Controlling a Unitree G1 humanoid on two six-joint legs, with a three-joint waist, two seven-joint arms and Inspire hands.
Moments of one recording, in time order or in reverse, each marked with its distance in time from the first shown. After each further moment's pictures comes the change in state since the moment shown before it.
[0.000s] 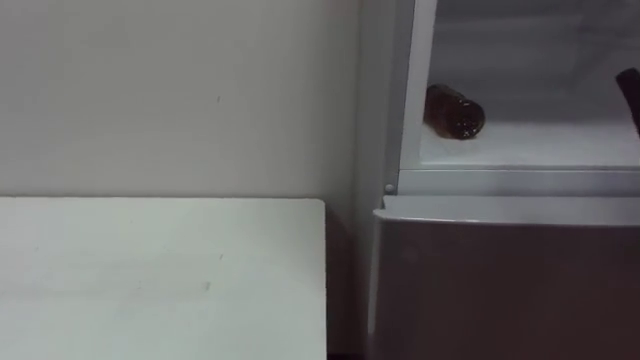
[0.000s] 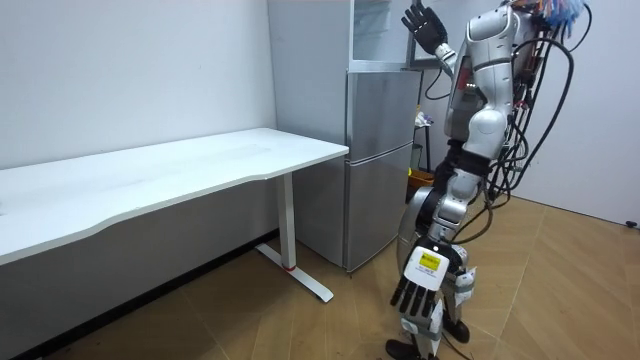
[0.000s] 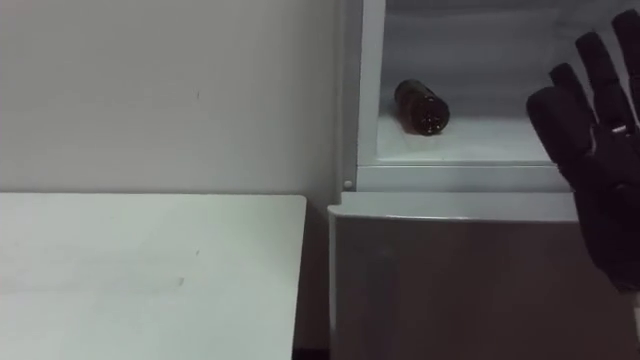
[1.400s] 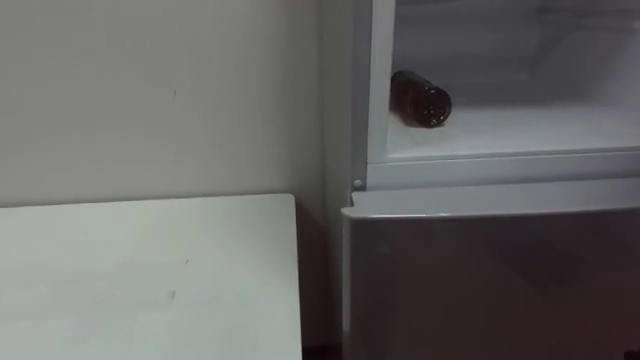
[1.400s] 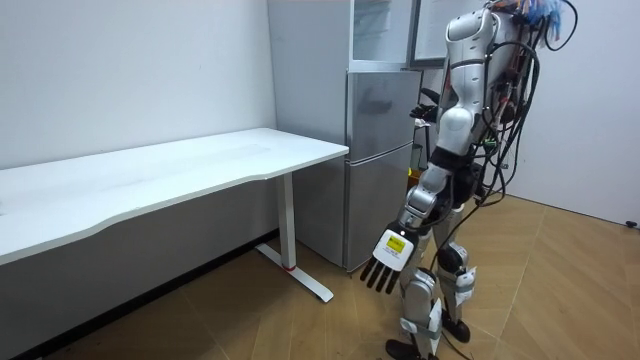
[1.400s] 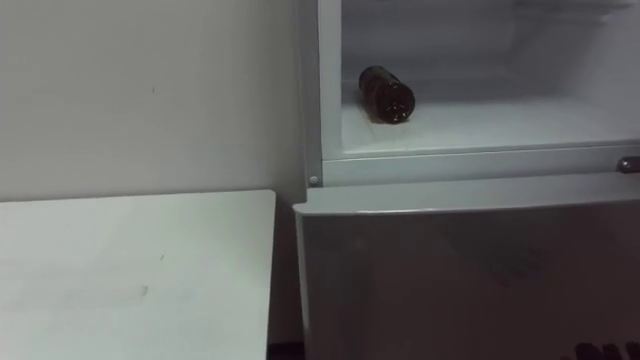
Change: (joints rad) left arm -0.075 0.001 -0.037 0.026 -0.056 -0.060 0.014; right arm 0.367 0.148 -0.042 0.541 0.180 0.010 -0.005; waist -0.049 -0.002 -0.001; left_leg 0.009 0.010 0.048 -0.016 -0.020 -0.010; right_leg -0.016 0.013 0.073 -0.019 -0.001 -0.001
